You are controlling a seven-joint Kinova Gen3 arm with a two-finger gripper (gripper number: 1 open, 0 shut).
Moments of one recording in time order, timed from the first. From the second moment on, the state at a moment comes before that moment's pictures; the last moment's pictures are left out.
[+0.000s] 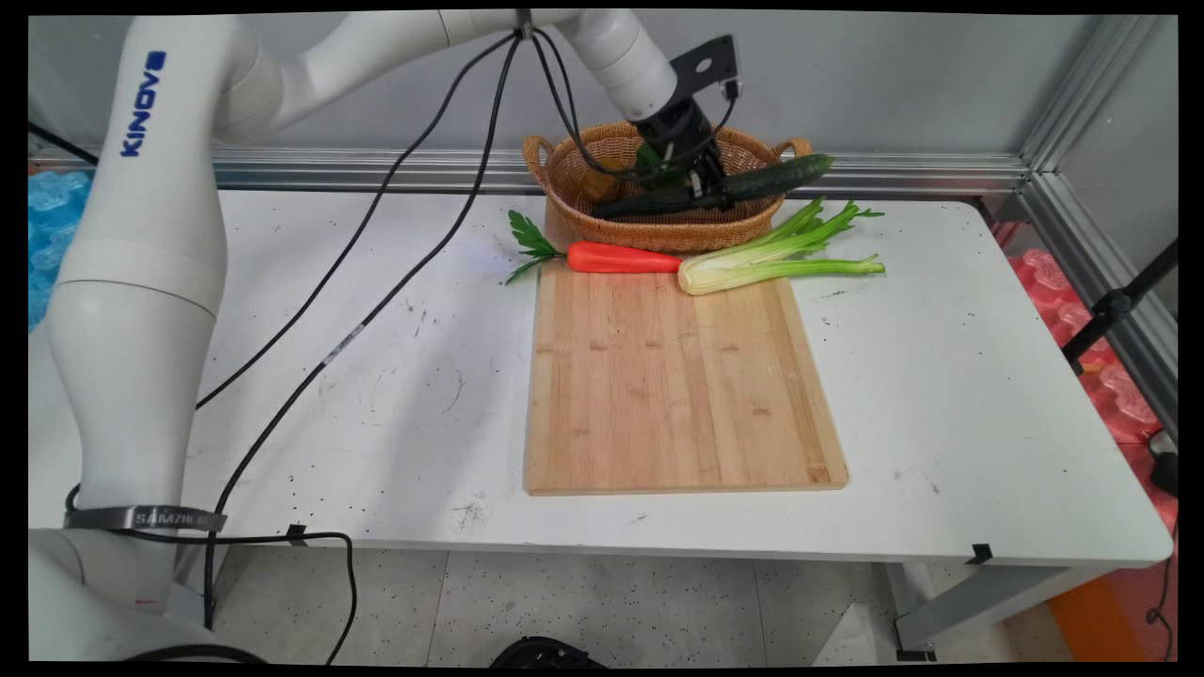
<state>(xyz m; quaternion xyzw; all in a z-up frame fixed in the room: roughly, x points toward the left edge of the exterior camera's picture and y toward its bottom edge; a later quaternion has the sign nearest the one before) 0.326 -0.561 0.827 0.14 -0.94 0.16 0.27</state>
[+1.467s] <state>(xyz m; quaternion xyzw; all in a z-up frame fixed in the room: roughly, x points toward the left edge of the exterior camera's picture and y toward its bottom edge) 0.242 -0.397 0.913 0.15 -0.95 0.09 0.26</state>
